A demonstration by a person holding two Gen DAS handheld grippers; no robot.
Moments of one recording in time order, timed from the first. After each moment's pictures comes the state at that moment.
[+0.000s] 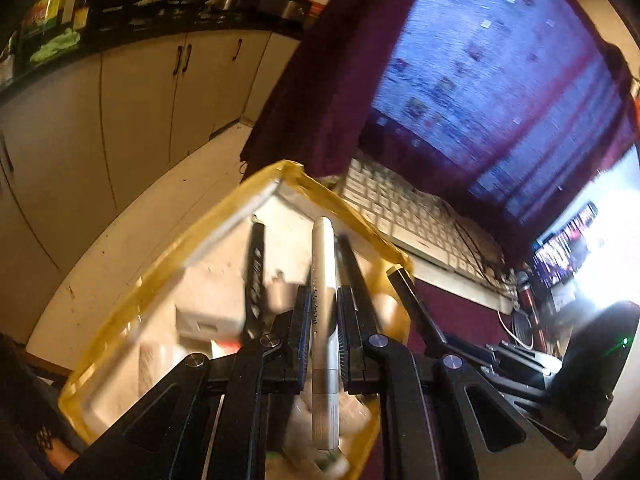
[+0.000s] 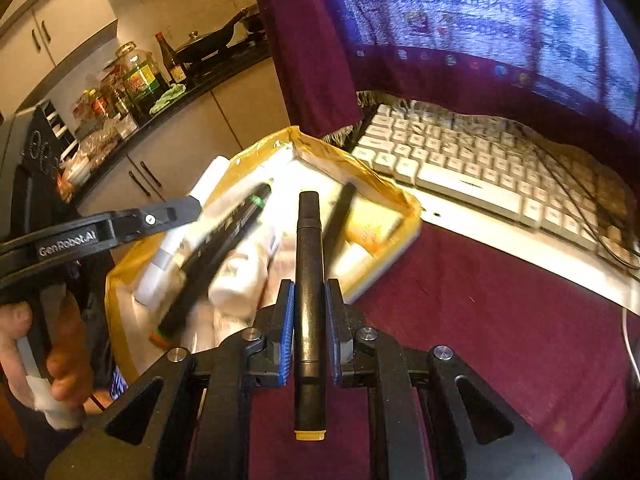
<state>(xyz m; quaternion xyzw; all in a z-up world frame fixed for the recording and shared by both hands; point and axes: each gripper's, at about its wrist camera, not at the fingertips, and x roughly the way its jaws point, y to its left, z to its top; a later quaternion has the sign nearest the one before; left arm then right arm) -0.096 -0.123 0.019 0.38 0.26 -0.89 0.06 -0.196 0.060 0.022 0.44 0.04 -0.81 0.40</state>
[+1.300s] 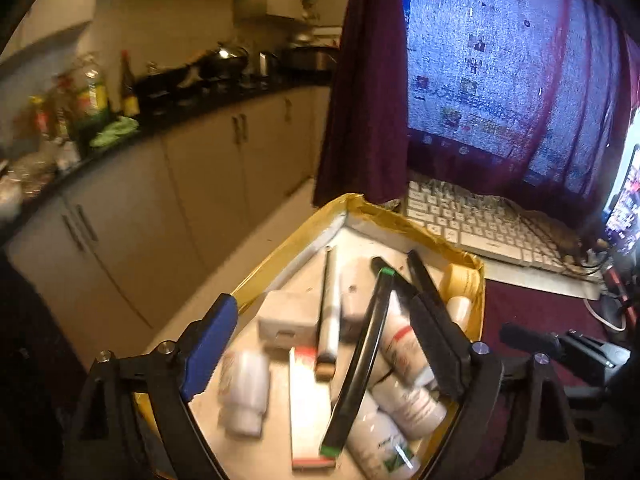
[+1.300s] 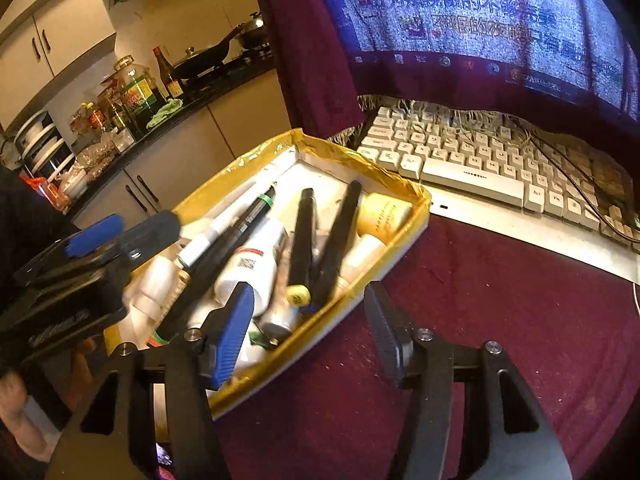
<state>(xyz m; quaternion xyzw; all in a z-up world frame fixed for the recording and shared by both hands) -0.067 -0.073 0.019 0.33 0.09 -0.91 0.22 -0.173 0.065 0.008 0.41 0.03 -0.83 0.39</state>
